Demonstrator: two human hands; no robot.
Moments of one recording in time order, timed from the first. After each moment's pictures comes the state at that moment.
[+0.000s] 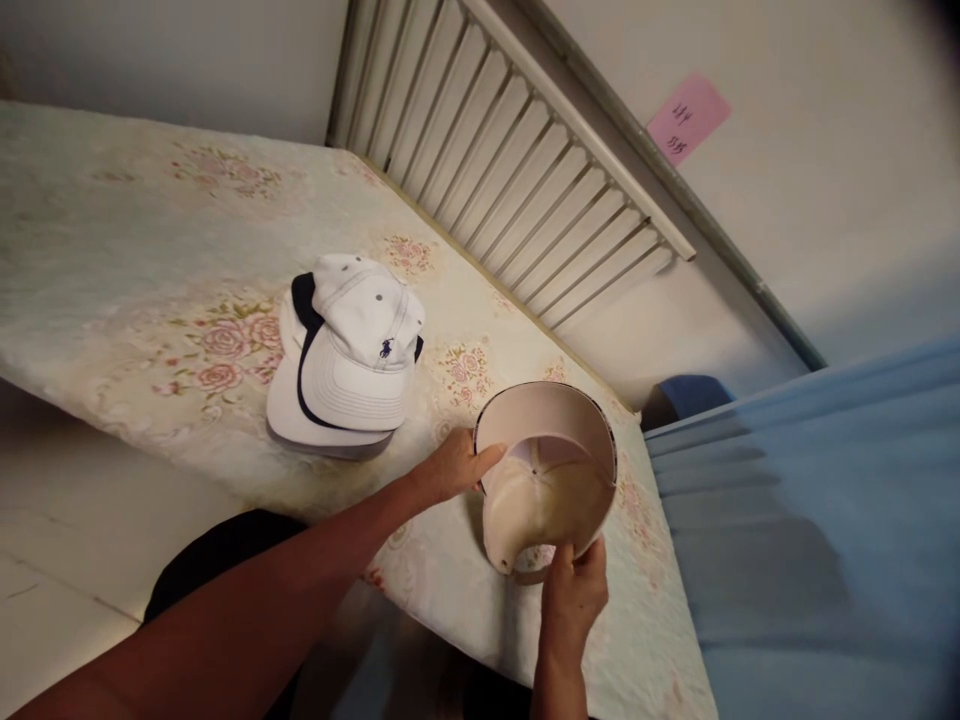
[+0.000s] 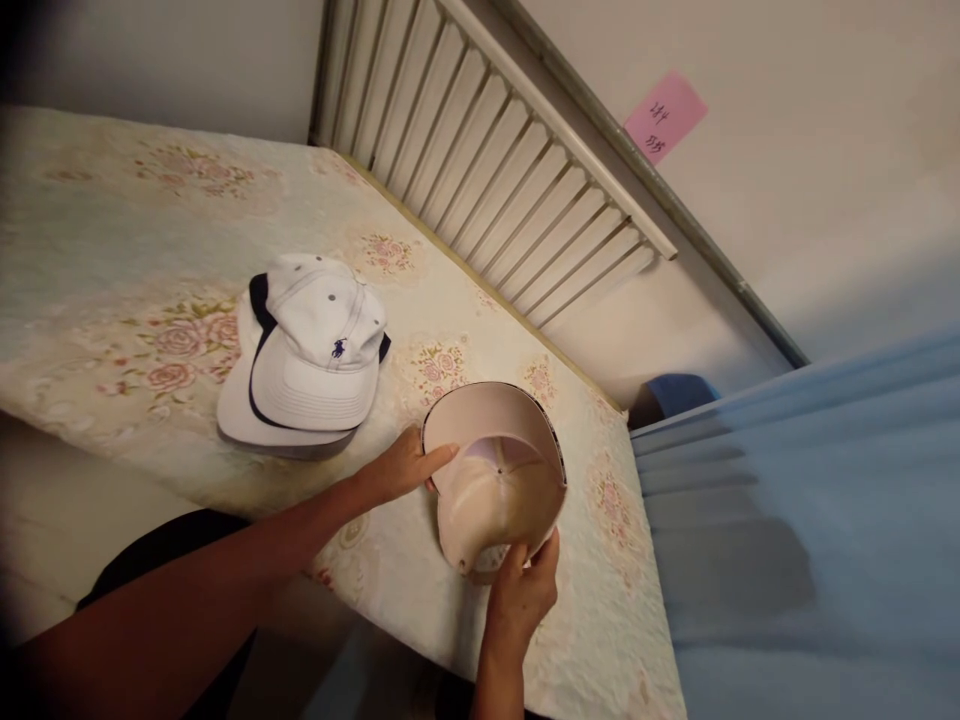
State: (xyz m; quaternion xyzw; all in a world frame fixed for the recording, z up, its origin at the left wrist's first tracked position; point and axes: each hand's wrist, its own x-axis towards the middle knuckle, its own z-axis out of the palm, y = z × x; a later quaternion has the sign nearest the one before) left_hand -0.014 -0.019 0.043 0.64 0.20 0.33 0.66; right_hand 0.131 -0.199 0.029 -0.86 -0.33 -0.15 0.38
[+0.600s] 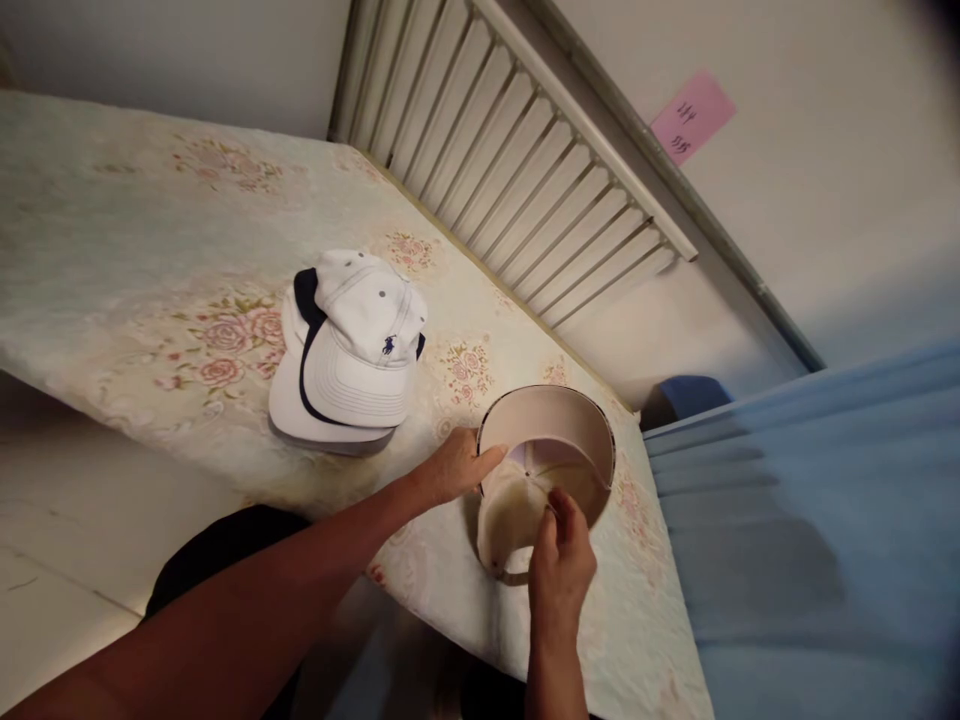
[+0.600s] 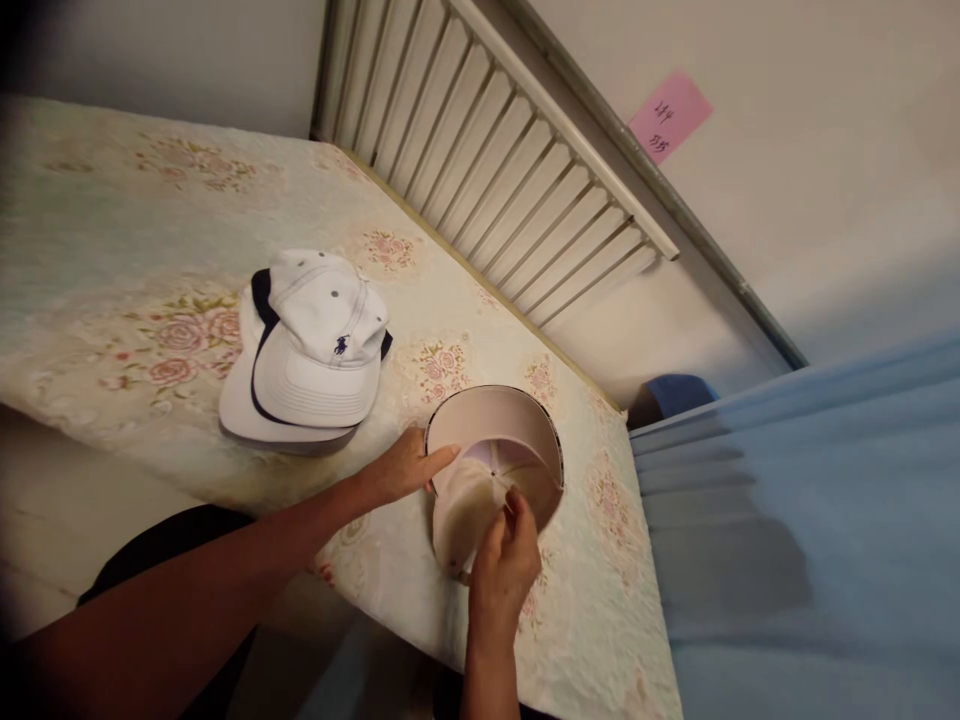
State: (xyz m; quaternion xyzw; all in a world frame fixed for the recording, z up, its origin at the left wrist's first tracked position) left_hand -0.018 -0.023 0.049 0.67 0.21 0.34 0.62; right_hand 0.095 -0.169 0.059 -0.82 -0.37 -0.07 0.42
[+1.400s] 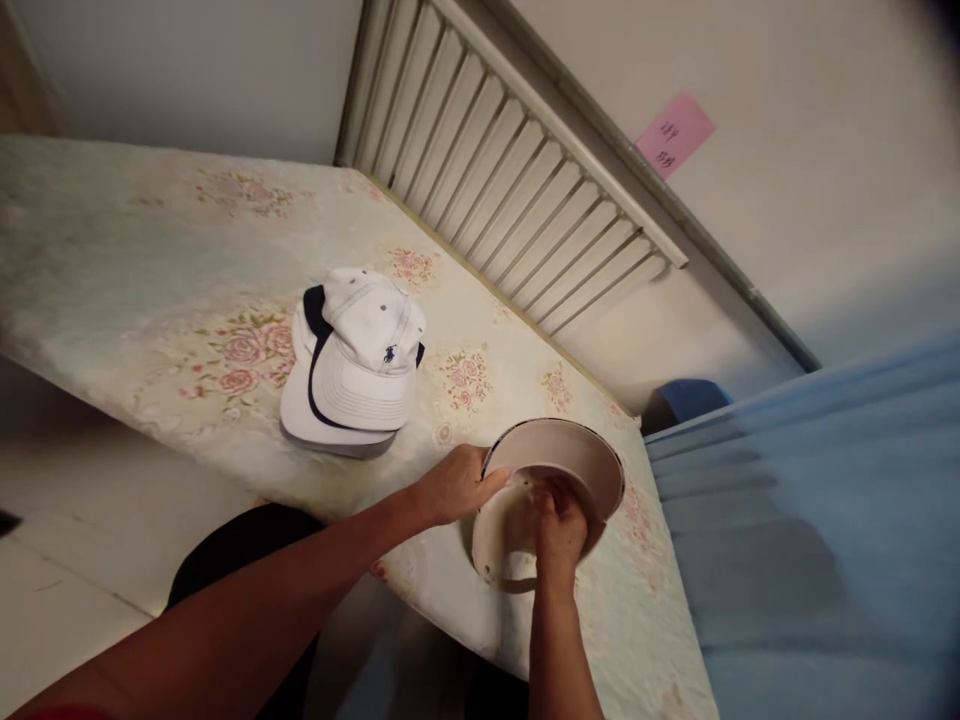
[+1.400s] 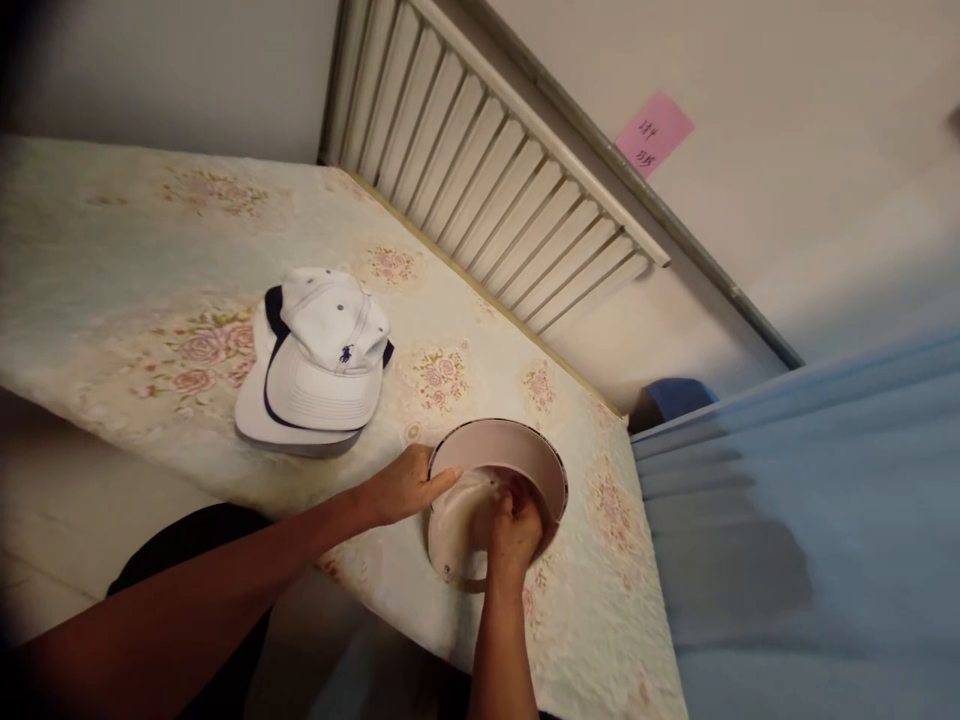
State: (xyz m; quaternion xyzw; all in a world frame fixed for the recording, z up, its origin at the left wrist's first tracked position) left_hand -0.030 -0.042 0.071 0.76 0.19 0.36 0.51; right_hand 0.156 -0.148 0.033 -0.83 -0.36 -0.02 0.43
